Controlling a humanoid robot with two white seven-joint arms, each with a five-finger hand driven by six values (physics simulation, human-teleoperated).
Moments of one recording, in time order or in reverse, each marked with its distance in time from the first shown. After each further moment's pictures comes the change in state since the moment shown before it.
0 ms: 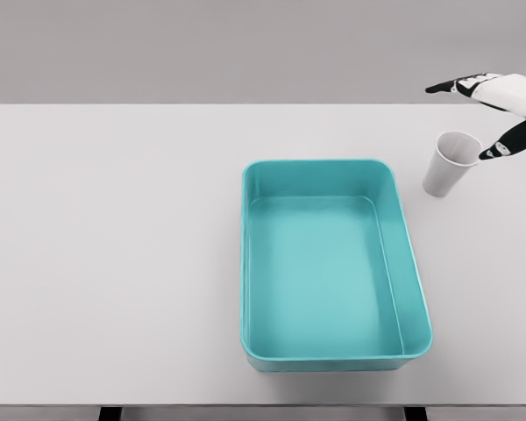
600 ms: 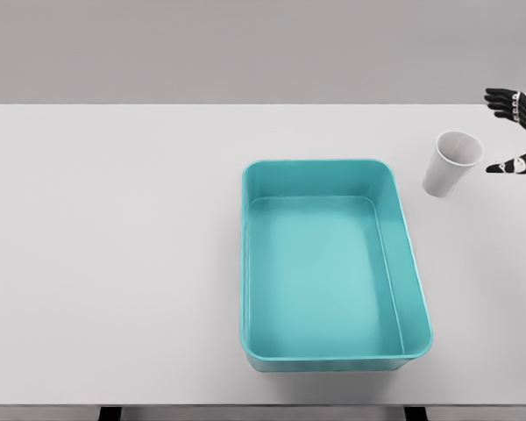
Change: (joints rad) left arm 0.000 0.000 0.000 0.000 0.000 0.000 0.000; right arm 0.060 0.149 -0.023 0.594 -0.600 -0.099 0.001
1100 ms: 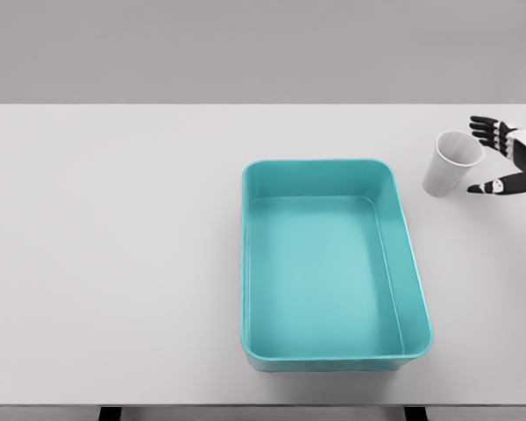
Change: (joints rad) left arm 0.000 0.000 0.000 0.000 0.000 0.000 0.000; right arm -0.003 0.107 0.005 0.171 0.025 -0.033 0.000
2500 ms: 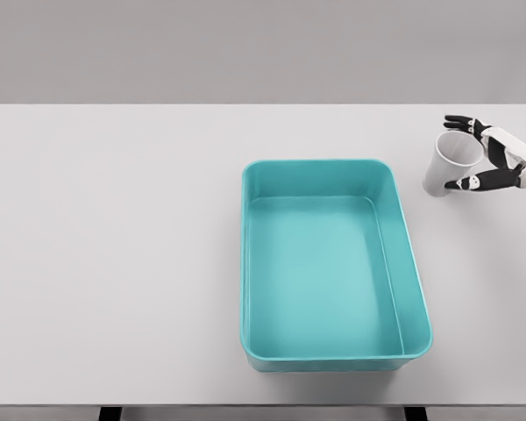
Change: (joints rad) left arm 0.000 0.000 0.000 0.000 0.000 0.000 0.000; right arm -0.011 0.050 0.003 -0.030 0.020 0.014 0.000
